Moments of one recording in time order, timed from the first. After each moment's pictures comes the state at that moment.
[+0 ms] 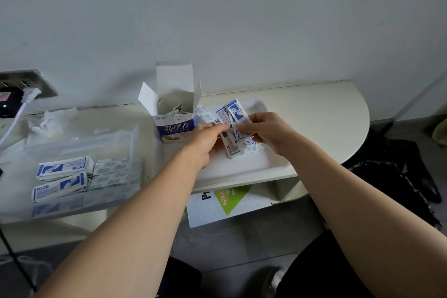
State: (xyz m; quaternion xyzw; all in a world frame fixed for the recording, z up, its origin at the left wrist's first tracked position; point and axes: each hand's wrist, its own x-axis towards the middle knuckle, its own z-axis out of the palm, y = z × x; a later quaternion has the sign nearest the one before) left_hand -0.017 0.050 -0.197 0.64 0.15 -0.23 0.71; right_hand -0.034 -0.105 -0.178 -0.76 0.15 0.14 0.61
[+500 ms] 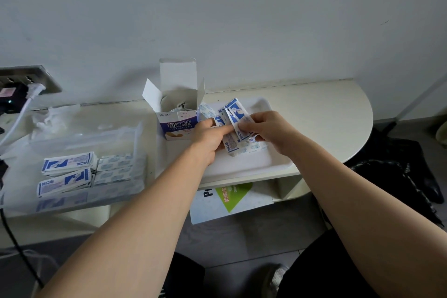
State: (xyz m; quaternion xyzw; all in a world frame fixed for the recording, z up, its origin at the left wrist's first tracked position) left_hand -0.020 0.046 -0.197 0.65 0.15 -0.18 0.72; right_hand -0.037 -0.103 -0.179 -0.80 0.12 0.13 0.58
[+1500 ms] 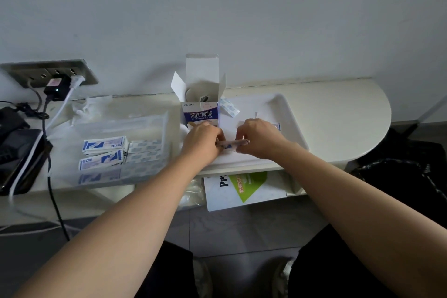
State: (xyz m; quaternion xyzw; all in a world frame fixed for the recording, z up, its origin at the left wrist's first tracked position) left_hand -0.057 0.115 -0.190 0.98 -0.13 -0.05 0.17; right_hand -0.058 -0.048 -0.186 -0.98 -0.13 0.07 0.14
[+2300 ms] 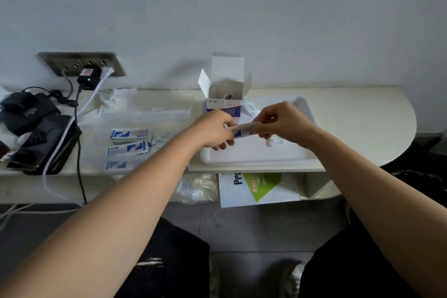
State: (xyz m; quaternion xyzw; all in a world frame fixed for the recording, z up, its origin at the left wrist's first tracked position) left_hand -0.055 0.147 -0.144 0.92 -0.09 -0.20 0.32; right_hand -0.053 -0.050 -0.152 -0.88 -0.07 0.12 0.46
